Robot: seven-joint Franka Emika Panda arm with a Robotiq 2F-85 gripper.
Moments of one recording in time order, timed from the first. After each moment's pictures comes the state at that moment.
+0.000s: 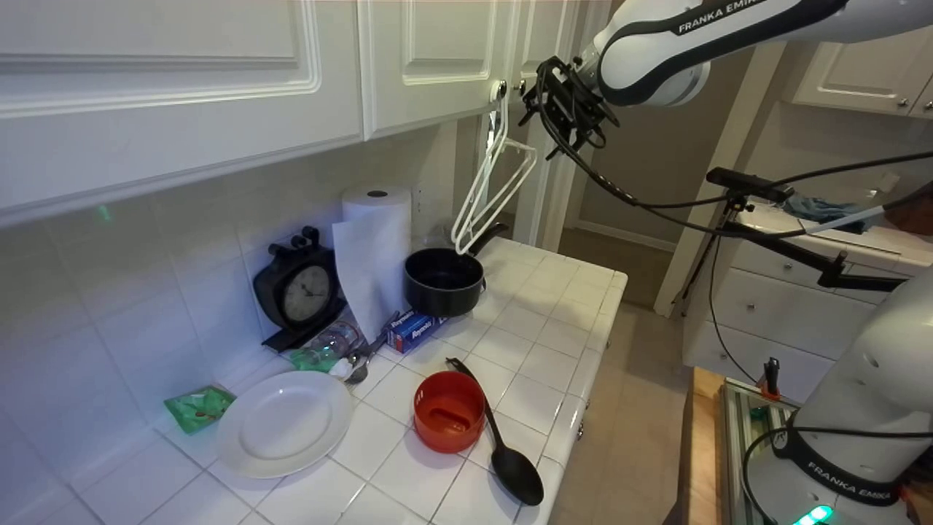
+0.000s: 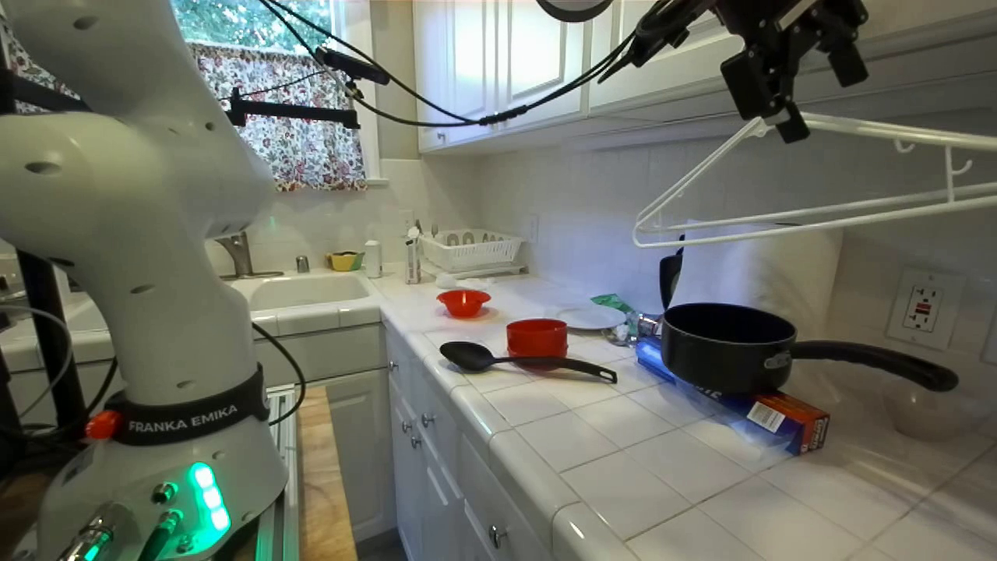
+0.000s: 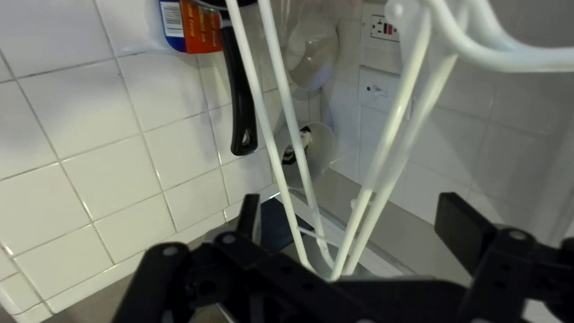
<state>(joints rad) -0.48 -0.22 0.08 -2.24 0.07 2.72 1.26</state>
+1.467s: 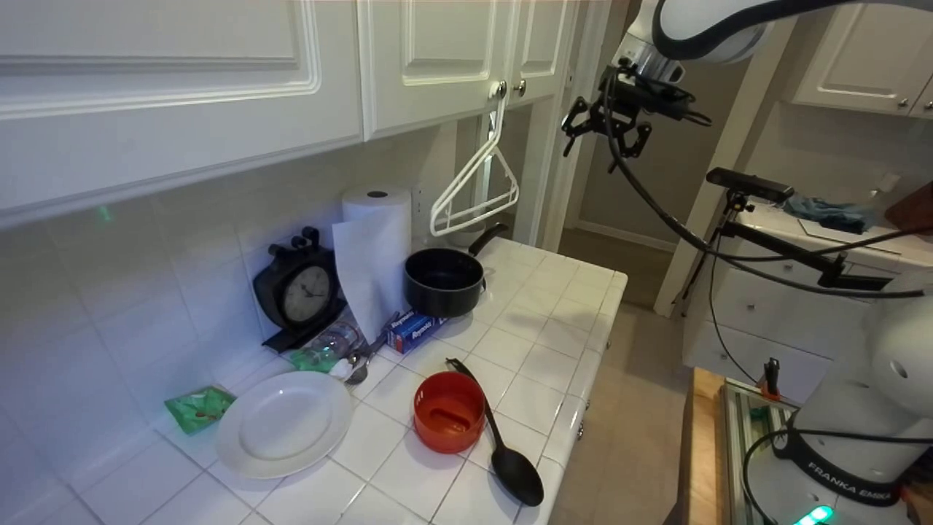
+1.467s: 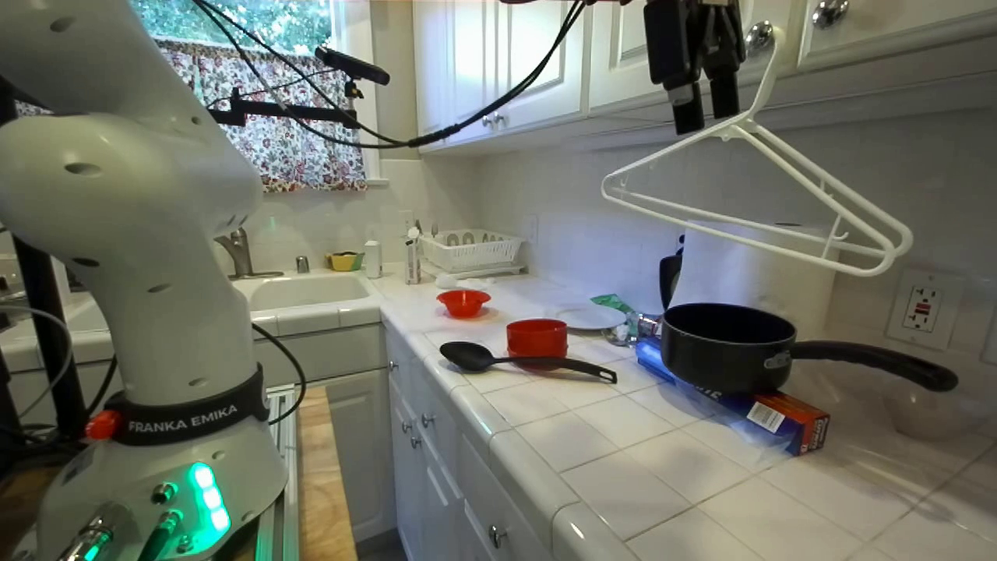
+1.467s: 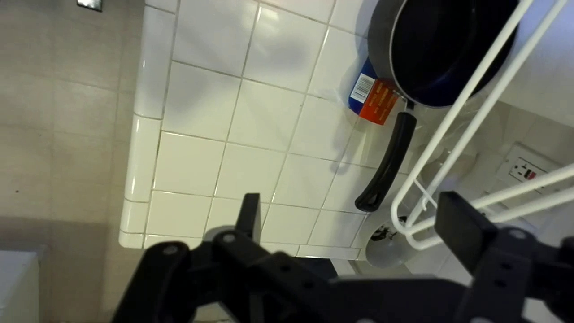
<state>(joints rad) -0.32 -0.40 -0.11 -2.25 -0.02 2.16 0.85</state>
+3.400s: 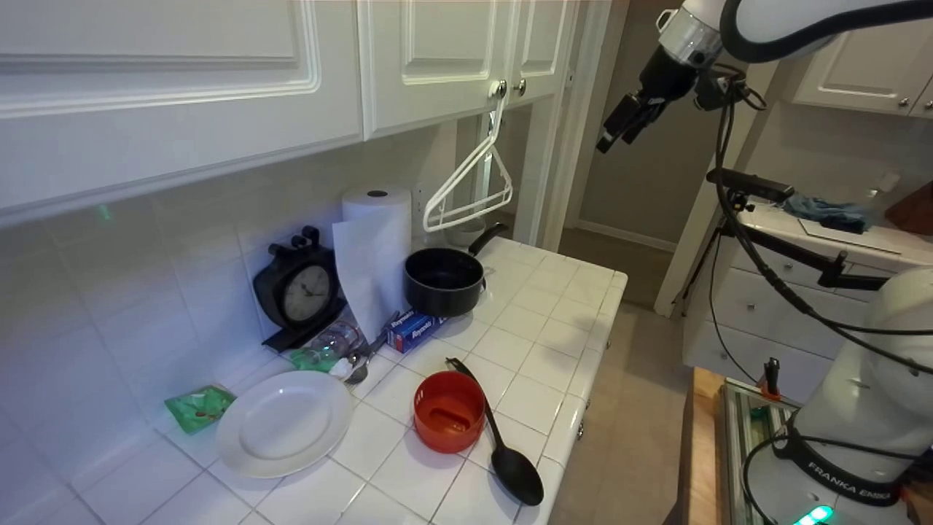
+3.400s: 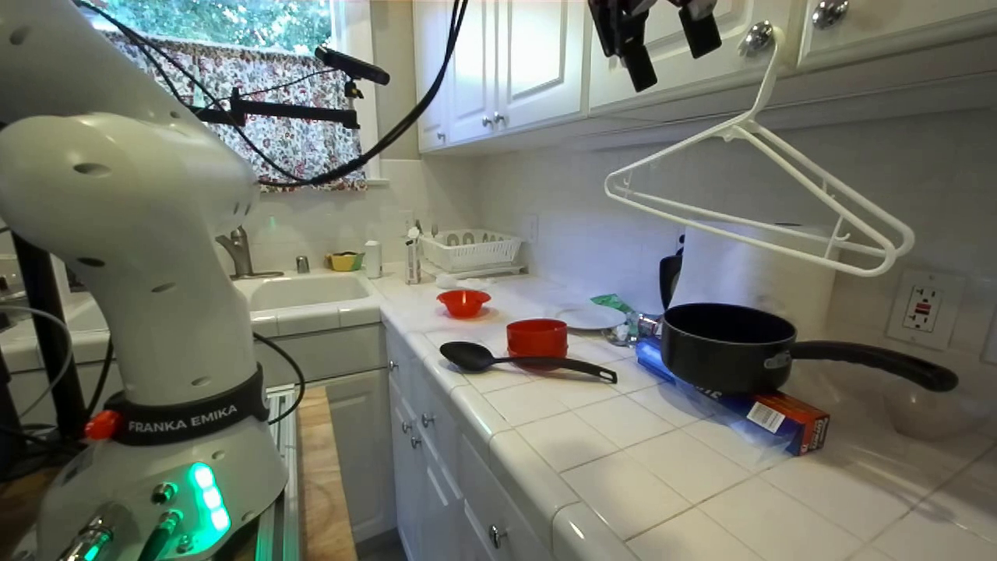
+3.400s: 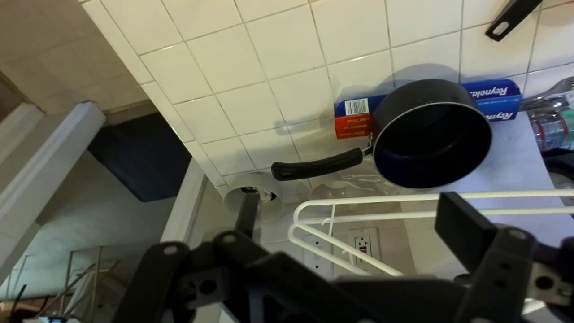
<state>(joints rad) -0.28 -0.66 -0.13 -2.42 -0.14 2.25 -0.05</state>
